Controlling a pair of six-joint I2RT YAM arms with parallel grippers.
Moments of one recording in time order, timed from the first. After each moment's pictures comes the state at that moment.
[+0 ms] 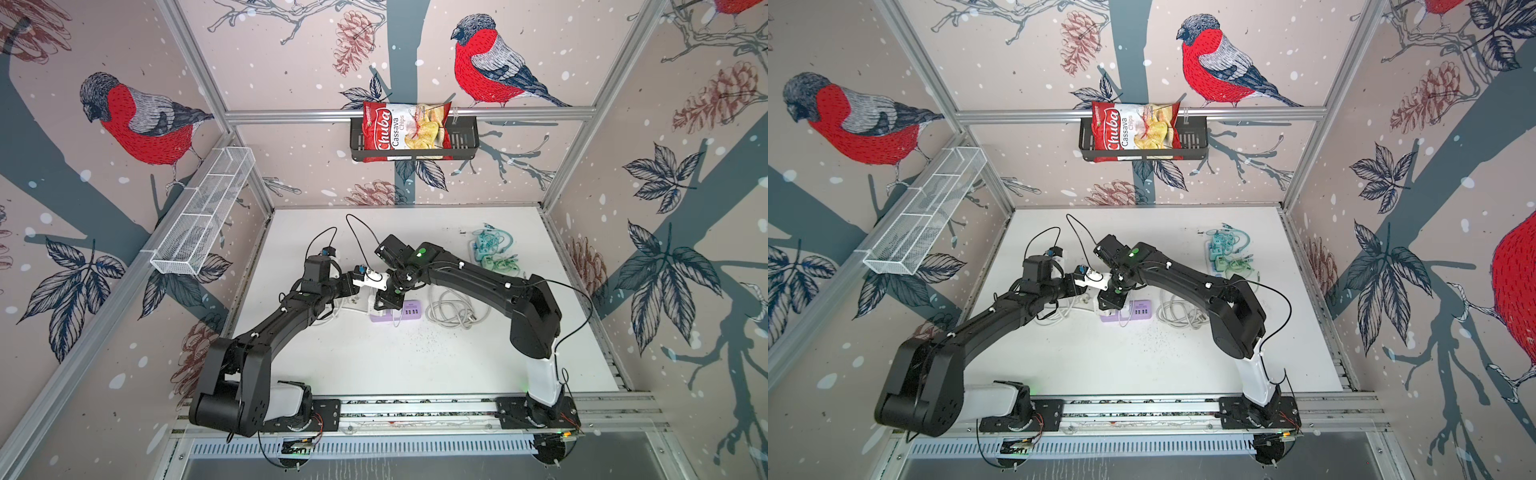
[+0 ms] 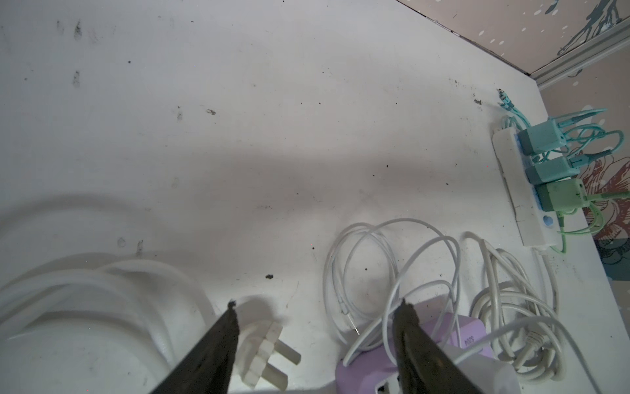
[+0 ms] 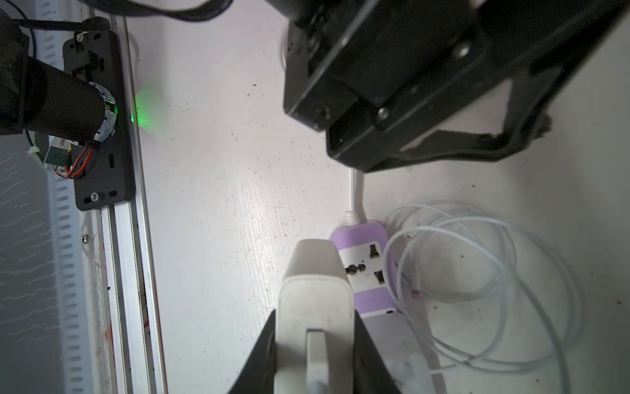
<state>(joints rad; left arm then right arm) -0.19 1.32 0.64 -0.03 0.28 -0.39 0.98 2.02 1.76 -0.90 -0.38 -0.40</state>
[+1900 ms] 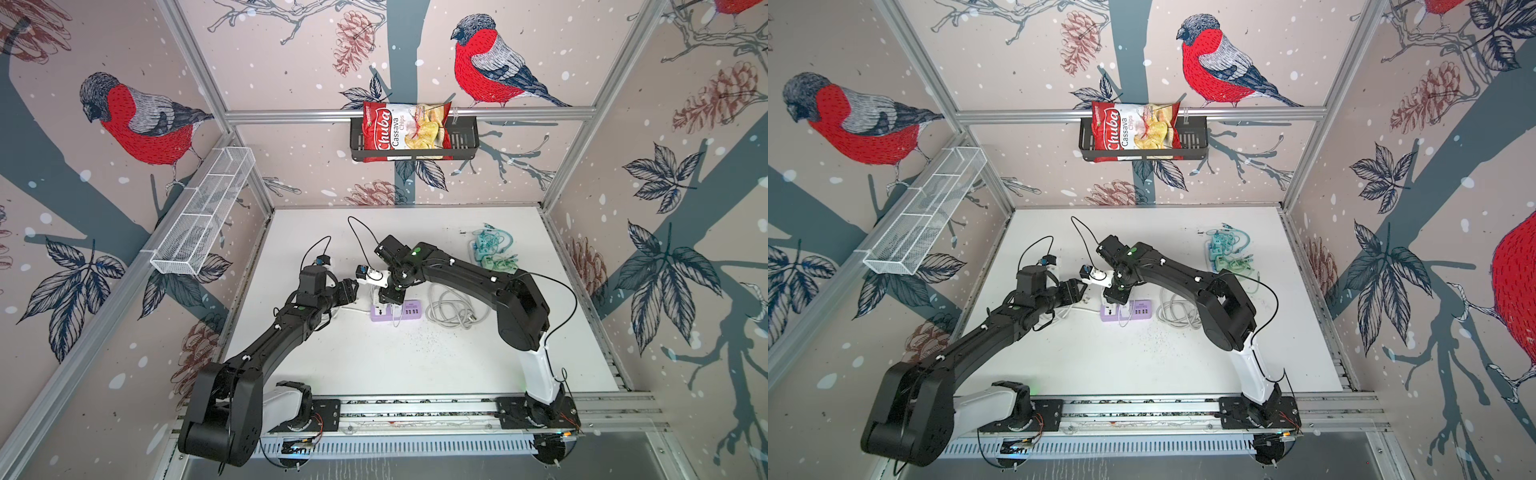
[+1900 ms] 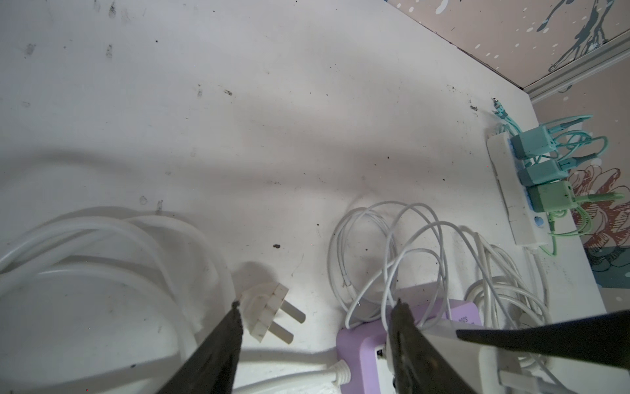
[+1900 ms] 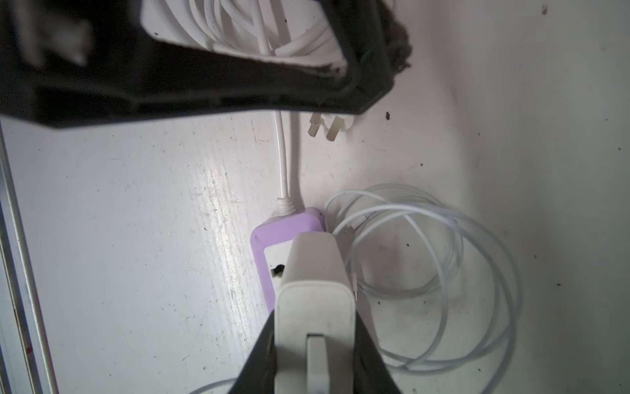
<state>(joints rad) -0.19 1.20 0.53 -0.01 0.29 -0.44 0.94 2.10 1.78 -0.87 -0.23 -0.47</state>
